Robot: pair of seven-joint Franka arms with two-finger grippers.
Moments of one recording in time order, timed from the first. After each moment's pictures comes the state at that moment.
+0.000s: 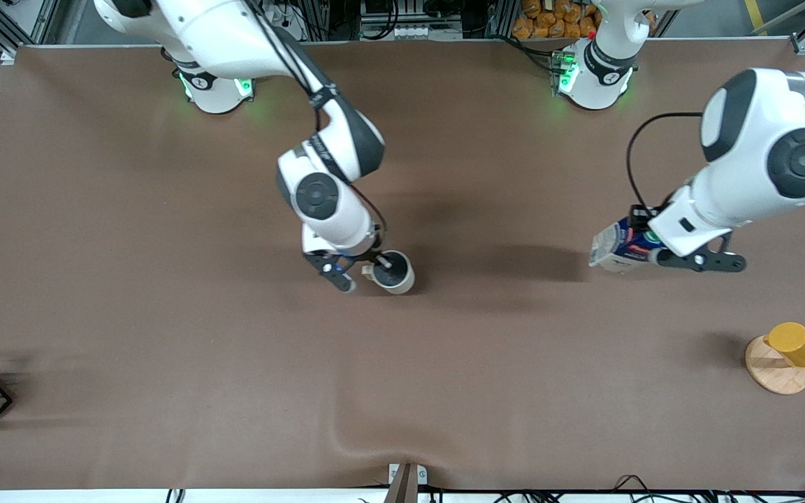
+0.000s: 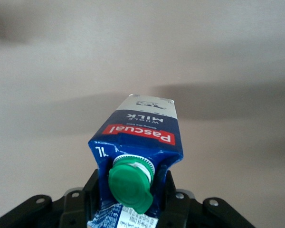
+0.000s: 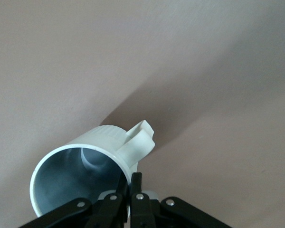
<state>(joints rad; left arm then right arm) -0.02 0.17 -0.23 -1.72 0.07 1.67 -0.15 0.73 0.66 -0.06 -1.52 0.26 2.24 1.28</state>
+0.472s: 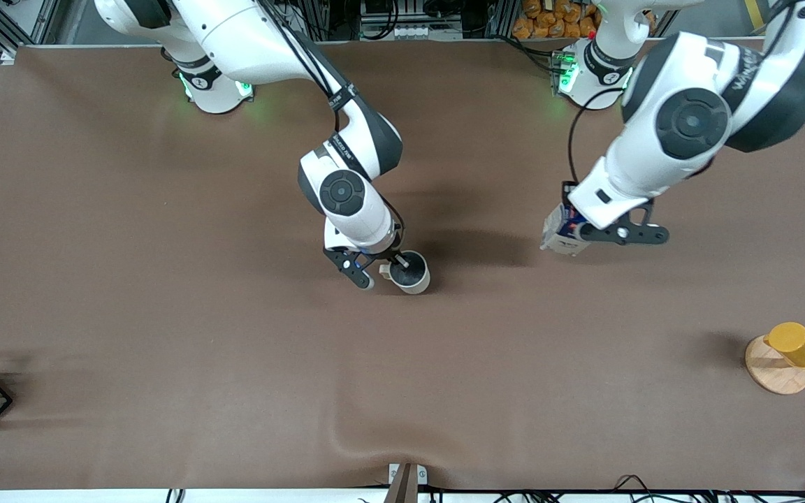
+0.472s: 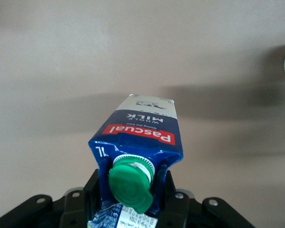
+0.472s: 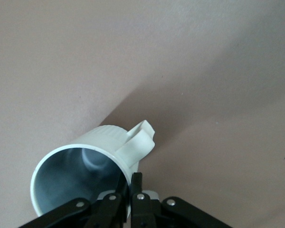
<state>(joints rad) -0.02 0.17 -0.41 -1.68 0.07 1.61 -0.35 0.76 0.69 -0.06 -1.49 0.26 2.26 1.33</state>
